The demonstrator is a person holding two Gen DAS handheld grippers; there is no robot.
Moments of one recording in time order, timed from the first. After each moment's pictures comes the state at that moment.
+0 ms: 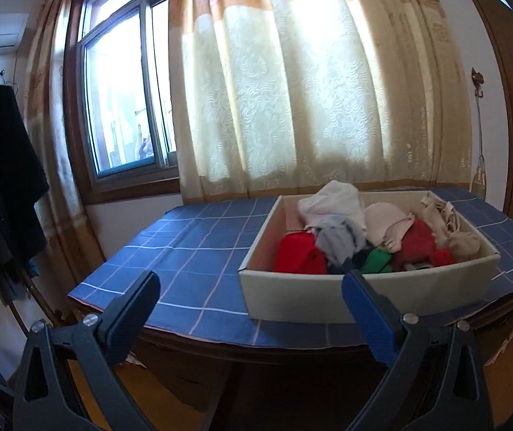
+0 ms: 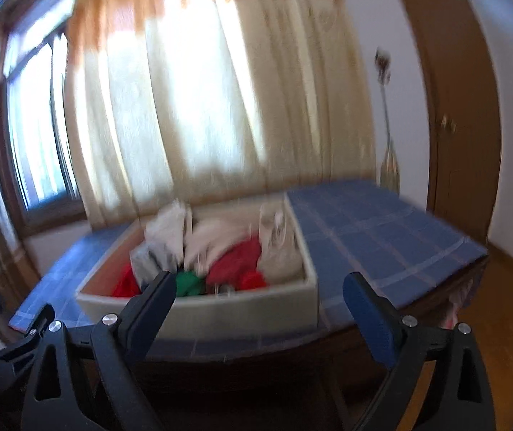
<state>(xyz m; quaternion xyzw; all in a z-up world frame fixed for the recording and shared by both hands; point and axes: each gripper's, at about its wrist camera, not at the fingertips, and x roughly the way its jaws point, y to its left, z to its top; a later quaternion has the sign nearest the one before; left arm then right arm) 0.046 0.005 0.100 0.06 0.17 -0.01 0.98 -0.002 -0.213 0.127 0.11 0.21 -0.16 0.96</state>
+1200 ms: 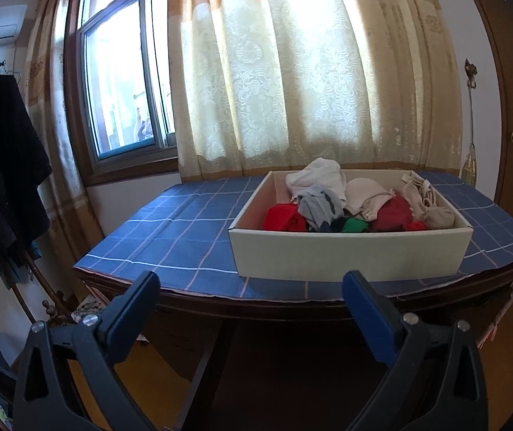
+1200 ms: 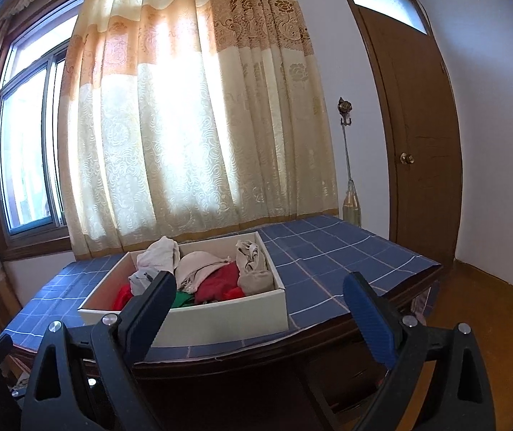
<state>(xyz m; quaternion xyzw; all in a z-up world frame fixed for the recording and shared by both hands) -0.002 0.000 0.092 0.06 0.21 -0.01 0.98 -0.091 -0.164 0.143 0.08 0.09 -0.24 0.96</state>
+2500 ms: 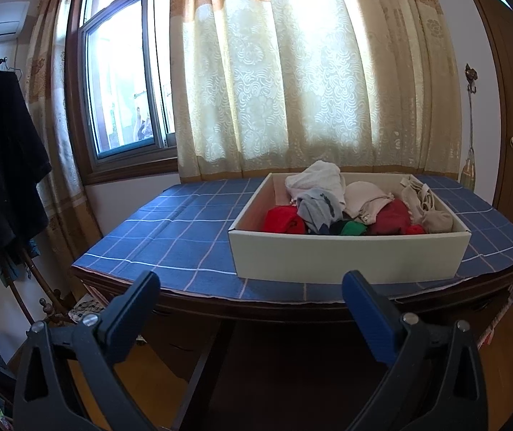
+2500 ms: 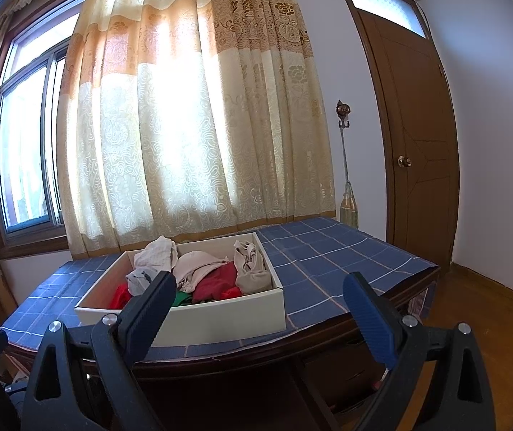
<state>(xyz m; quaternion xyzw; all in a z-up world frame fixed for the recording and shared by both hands) -0.004 0.003 0.092 0.05 0.20 -0.01 0.98 -0.093 -0.160 0.139 0.07 0.09 -0.25 0.96</state>
